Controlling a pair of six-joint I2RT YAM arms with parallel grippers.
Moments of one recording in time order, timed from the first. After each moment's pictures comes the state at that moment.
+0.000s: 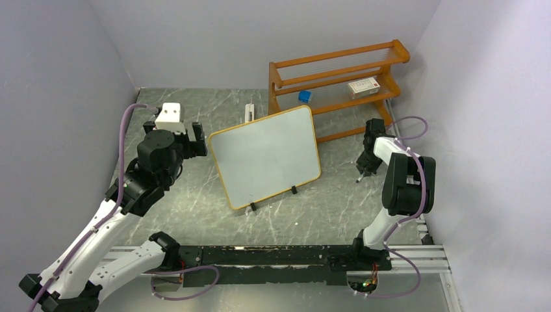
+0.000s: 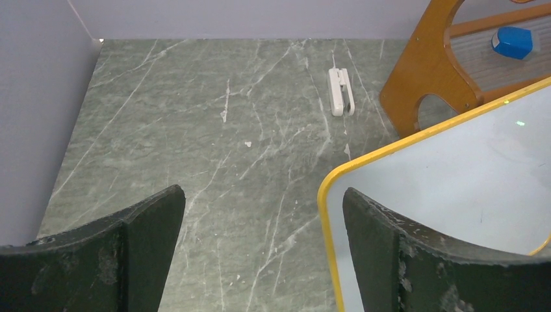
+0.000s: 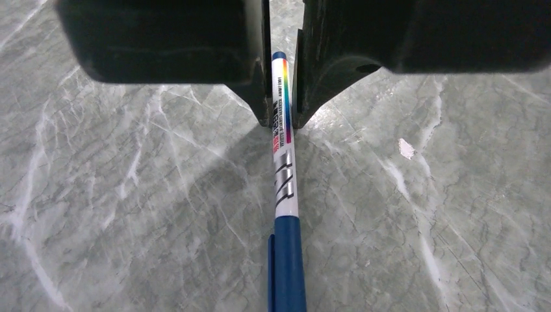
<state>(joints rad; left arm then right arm) -0.59 0.81 1.01 -0.45 -0.55 -0.18 -0.13 1.73 1.02 -0.57 0.26 0.54</state>
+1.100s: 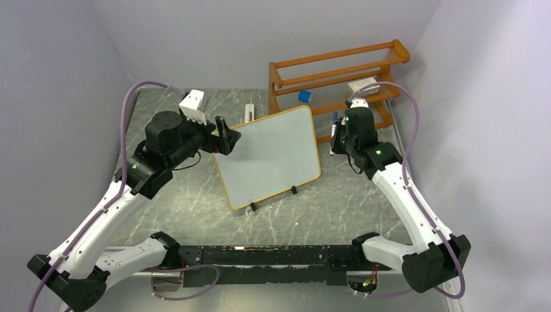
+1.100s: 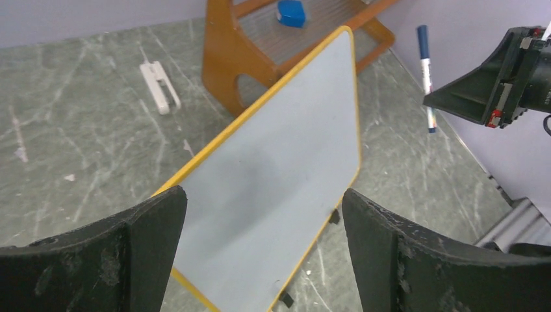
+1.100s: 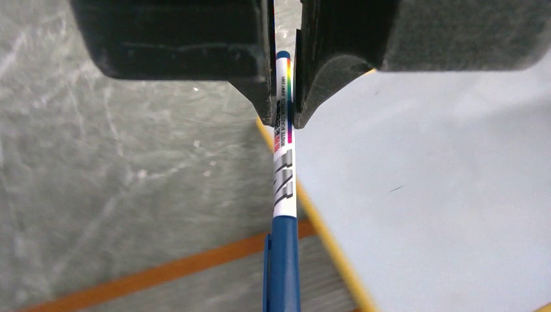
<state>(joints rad) -0.58 0.96 1.14 -0.40 0.00 -0.28 0.34 1.15 1.12 -0.65 0.21 0.32</state>
